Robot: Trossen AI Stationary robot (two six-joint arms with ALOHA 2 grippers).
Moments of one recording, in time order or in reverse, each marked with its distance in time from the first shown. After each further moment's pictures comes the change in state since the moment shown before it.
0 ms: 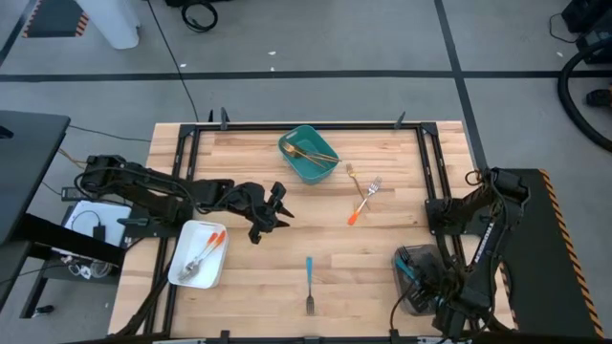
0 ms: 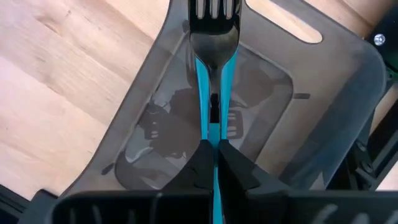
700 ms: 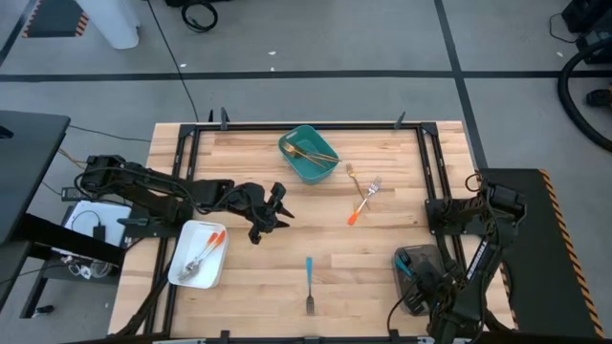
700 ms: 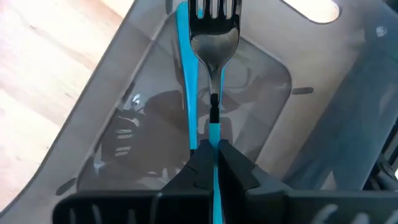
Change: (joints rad) left arm -0.002 0.000 0.000 0.001 0.000 -0.007; right arm 0.013 0.138 0.000 0.016 -0.028 0.012
